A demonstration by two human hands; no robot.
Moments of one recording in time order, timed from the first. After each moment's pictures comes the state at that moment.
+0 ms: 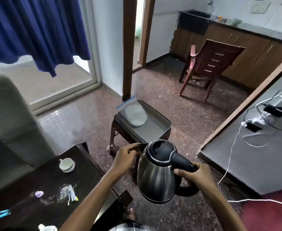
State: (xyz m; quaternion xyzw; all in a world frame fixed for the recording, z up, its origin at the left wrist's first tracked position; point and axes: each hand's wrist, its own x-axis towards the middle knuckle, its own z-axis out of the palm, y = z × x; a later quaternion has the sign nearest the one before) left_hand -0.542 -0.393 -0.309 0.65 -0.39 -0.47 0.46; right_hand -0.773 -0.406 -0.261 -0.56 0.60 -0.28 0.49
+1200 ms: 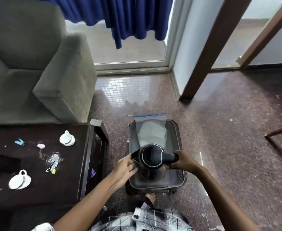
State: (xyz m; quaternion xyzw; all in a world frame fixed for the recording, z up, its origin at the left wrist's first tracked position) left_hand -0.582 -0.682 -0.387 0.53 0.24 -0.46 0.67; right_hand -0.672 -0.911 -0.402 -0.85 0.23 0.22 0.43
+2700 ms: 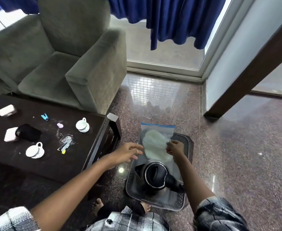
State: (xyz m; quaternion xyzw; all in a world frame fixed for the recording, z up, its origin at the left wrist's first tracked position) left_hand -0.529 -0.699 -0.330 0.78 0.00 -0.45 0.44; right_hand -0.534 -0.922 -0.483 -0.60 0.44 0.08 0.66
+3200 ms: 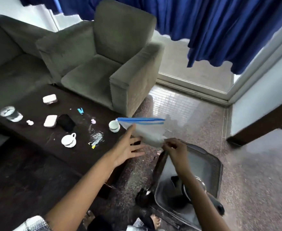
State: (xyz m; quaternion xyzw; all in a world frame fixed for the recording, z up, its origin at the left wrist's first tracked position) left_hand -0.513 -0.564 -0.298 0.51 0.22 -0.30 0.77; right_hand -0.532 -0.751 -0.346 -0.78 0.13 0.00 0.61
